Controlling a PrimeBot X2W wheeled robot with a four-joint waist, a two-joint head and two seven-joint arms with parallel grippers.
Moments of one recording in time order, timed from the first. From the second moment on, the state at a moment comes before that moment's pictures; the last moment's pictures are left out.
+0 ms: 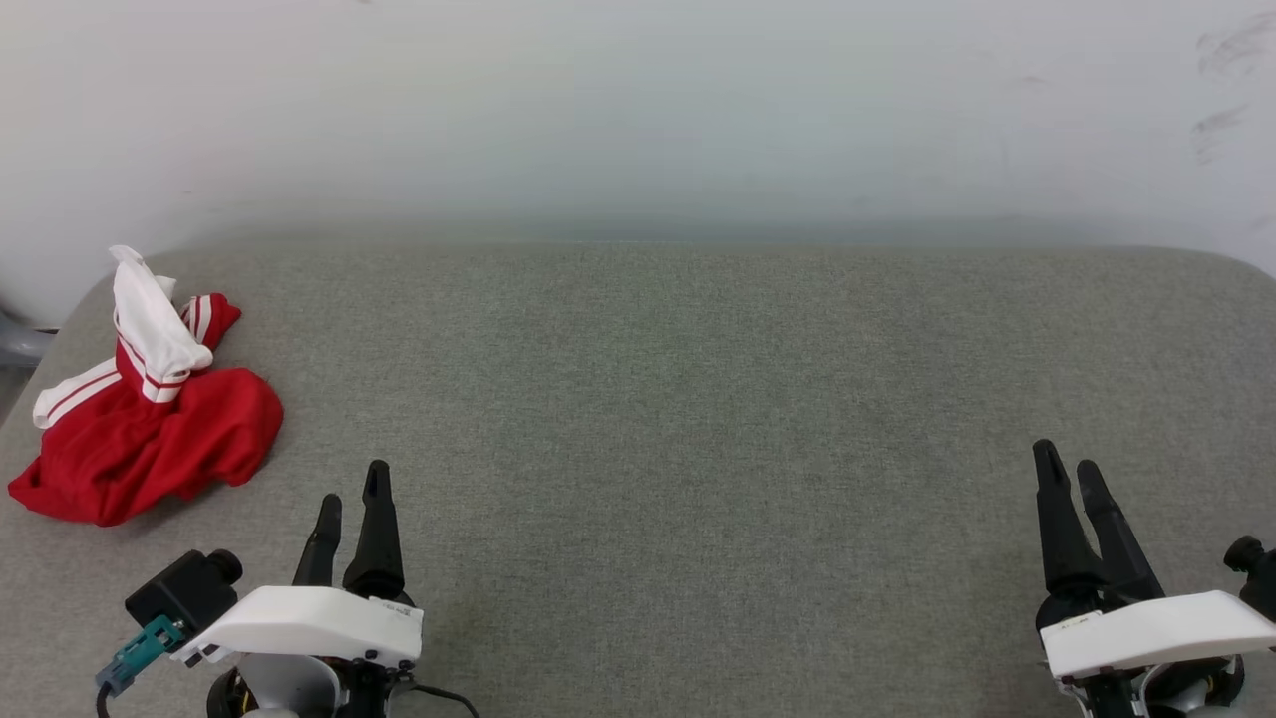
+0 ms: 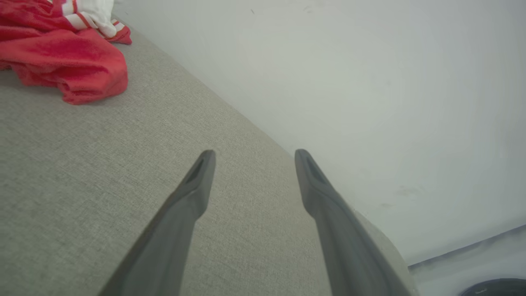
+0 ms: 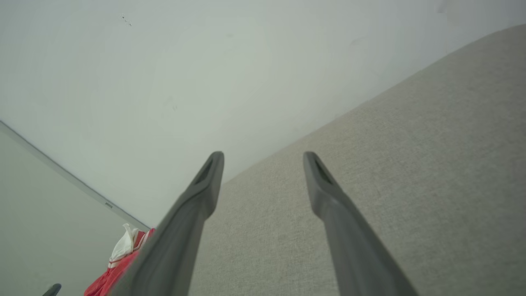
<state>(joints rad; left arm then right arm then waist) -0.05 0.05 0.01 0.10 -0.79 0.05 -0.08 -0.01 -0.05 -0.06 0.07 0.75 0.13 -0.08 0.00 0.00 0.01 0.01</state>
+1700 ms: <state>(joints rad) 0.00 0.06 -0.08 0.04 -0.25 0.09 -0.21 0.05 -0.05 -0.04 -0.01 0.20 0.13 -0.21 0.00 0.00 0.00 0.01</state>
